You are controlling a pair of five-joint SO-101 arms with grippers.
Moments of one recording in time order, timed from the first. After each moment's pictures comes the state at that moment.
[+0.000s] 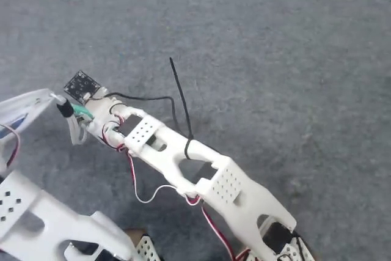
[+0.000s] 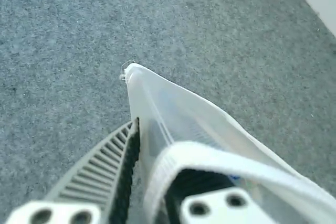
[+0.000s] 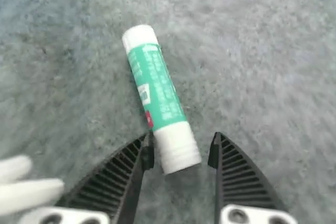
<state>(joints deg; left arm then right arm) -61.9 -44.4 23.9 75.4 18.0 -57.3 53.8 -30.1 28.9 1.5</state>
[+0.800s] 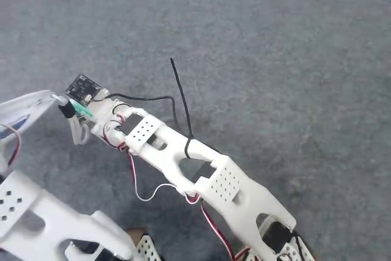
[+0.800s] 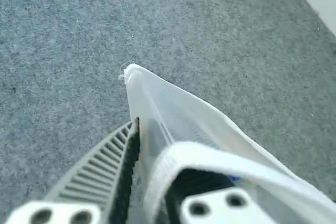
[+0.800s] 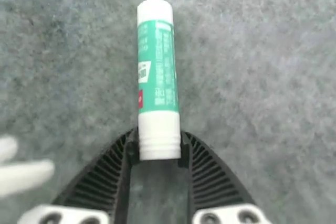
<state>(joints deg) -61.9 -44.4 23.9 75.4 18.0 -57.2 53.8 -31.8 36.0 4.2</state>
